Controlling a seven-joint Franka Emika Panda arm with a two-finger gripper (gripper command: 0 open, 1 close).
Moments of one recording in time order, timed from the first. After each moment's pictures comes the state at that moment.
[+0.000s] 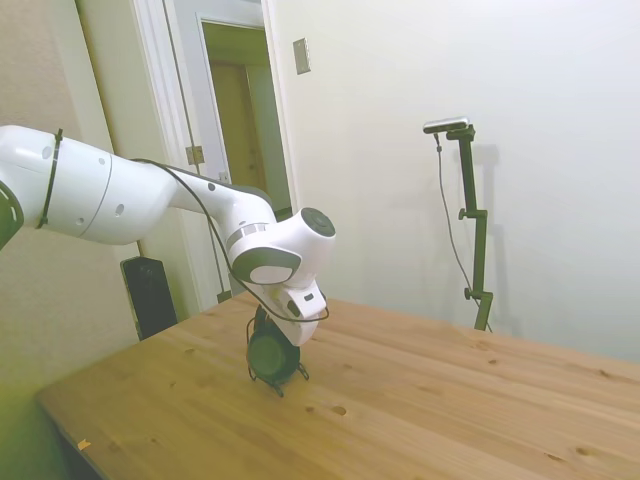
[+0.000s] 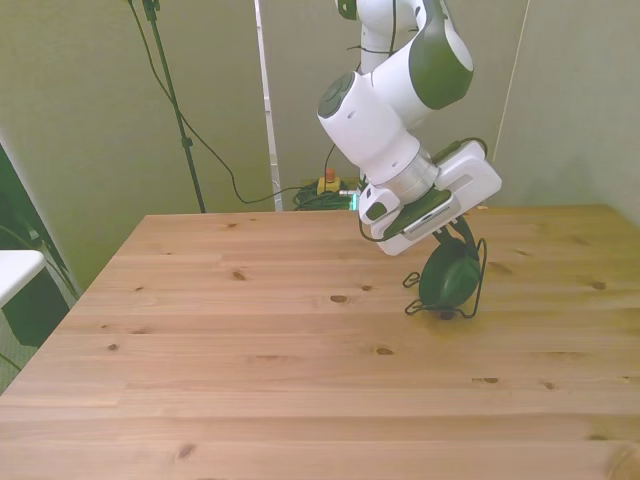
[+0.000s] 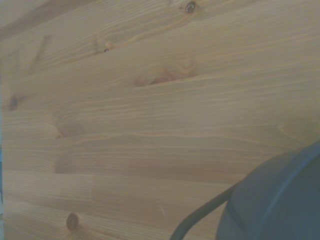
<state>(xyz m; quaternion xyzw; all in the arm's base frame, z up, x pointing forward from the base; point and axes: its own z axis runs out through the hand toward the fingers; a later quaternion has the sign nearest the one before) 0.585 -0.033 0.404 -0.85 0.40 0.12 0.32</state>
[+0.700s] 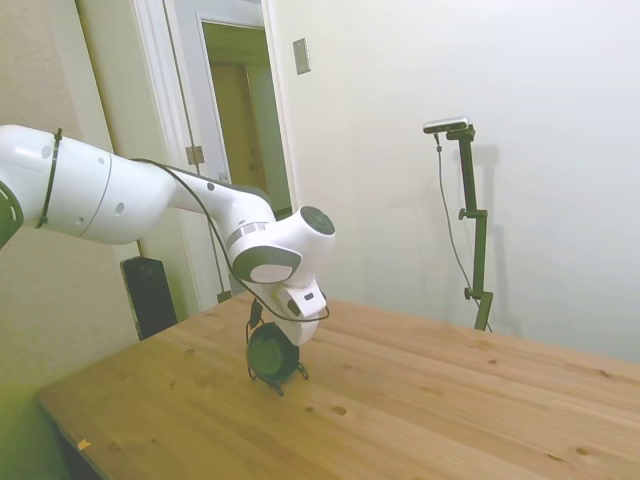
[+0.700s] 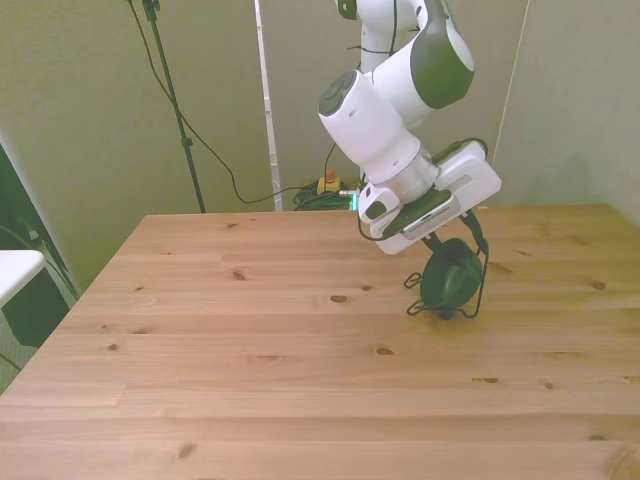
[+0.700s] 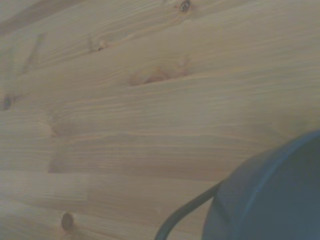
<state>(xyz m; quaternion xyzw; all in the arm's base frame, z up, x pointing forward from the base) 0.584 -0.034 0.413 -0.85 0.41 0.11 0.30</state>
